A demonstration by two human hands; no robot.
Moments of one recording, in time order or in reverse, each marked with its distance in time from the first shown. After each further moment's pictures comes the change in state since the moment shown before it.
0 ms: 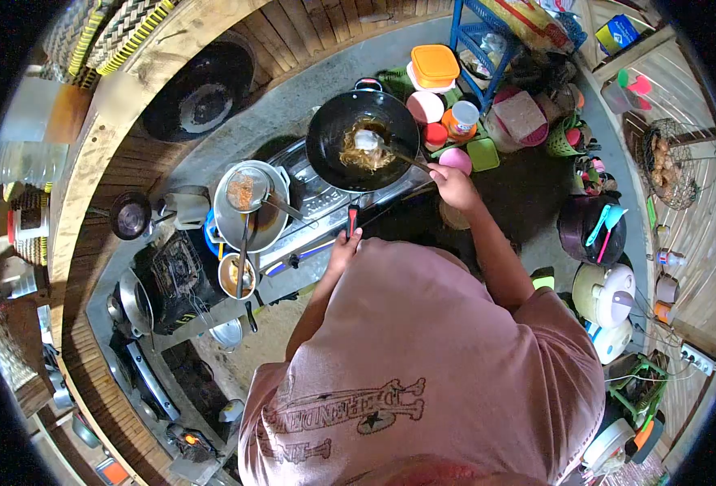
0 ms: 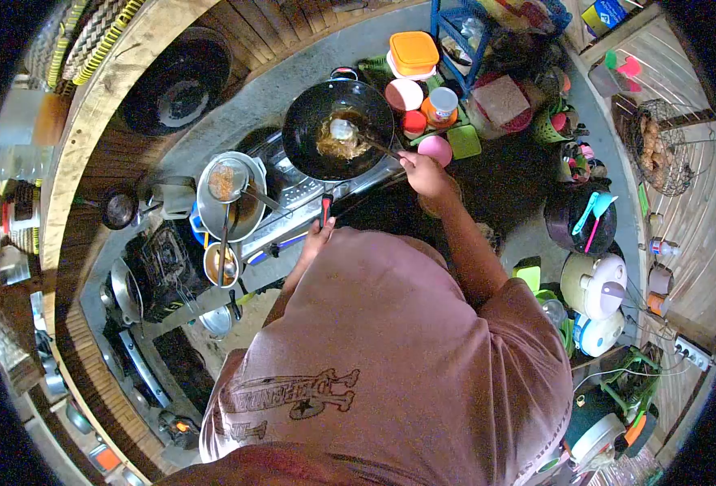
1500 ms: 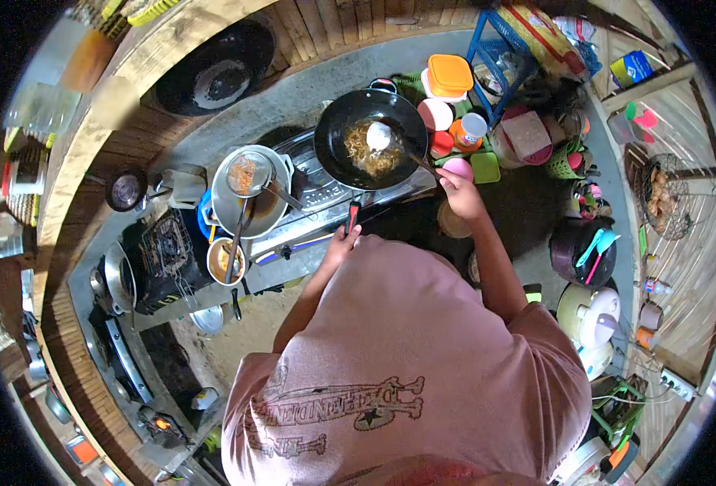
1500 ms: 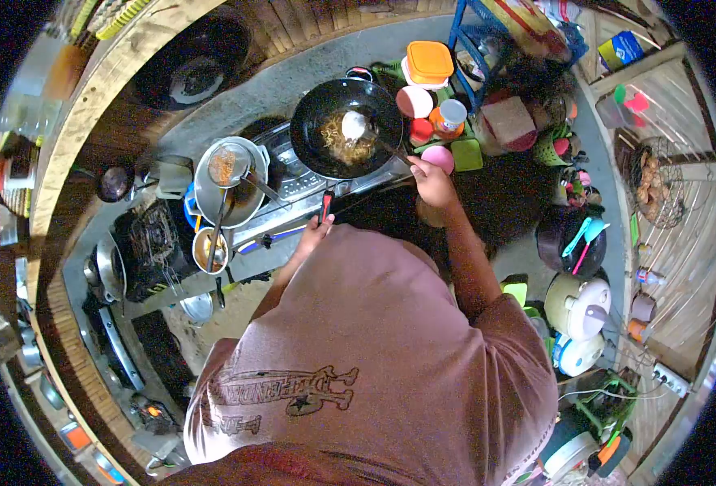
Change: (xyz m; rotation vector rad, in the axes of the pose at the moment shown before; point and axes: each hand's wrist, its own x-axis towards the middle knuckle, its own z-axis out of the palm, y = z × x) left_hand 0.002 0.001 0.001 -0.091 -0.050 0.032; right_hand -0.004 -0.017 -0.017 0.117 -0.104 0.066
